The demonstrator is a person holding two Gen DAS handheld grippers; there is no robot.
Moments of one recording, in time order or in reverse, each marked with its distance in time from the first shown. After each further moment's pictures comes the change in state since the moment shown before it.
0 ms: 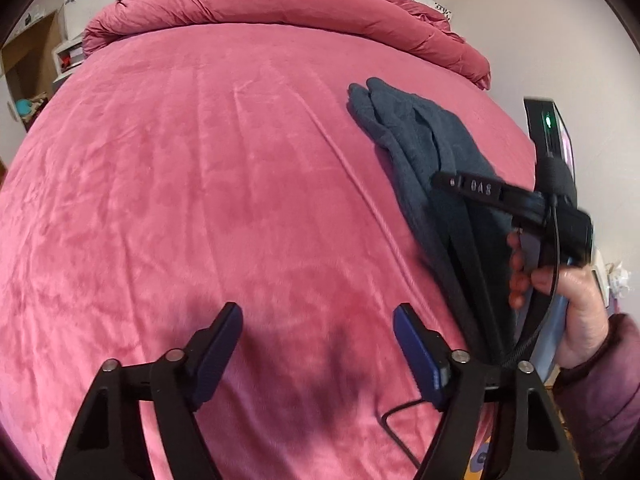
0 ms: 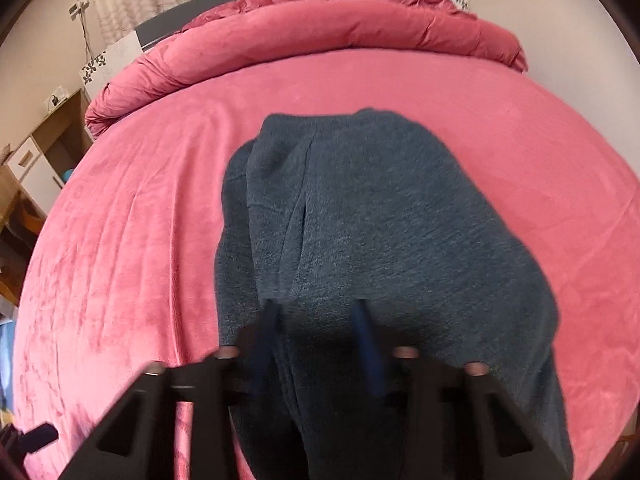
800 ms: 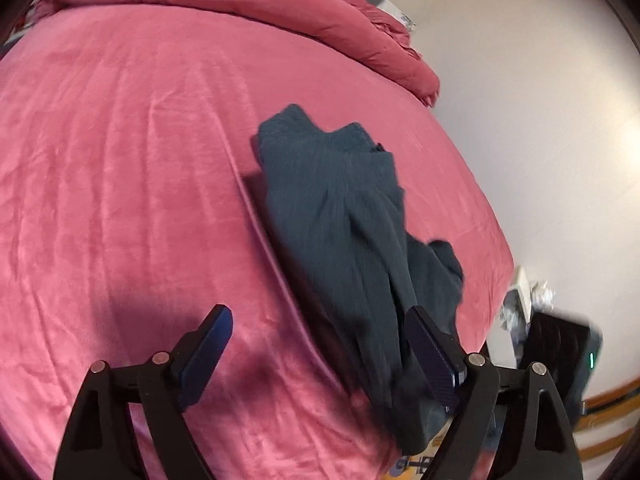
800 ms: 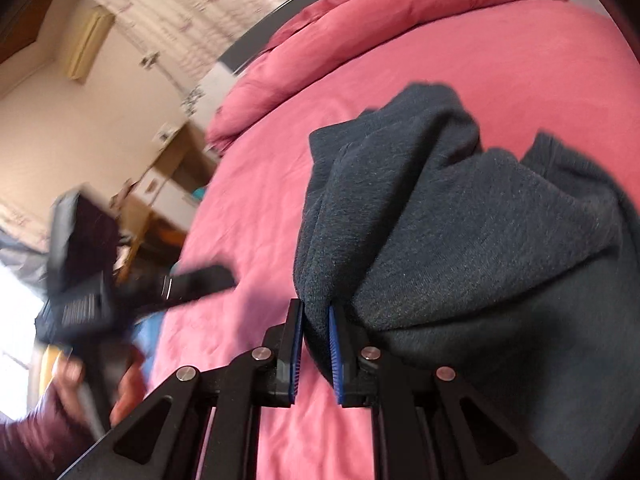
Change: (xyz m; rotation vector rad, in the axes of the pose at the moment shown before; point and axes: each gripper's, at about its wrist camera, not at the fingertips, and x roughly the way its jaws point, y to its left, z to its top) left arm 0.006 -0.010 0.064 -0.096 0.050 -0.327; right arm -0.083 -0.017 -0.082 0.095 0.031 0.579
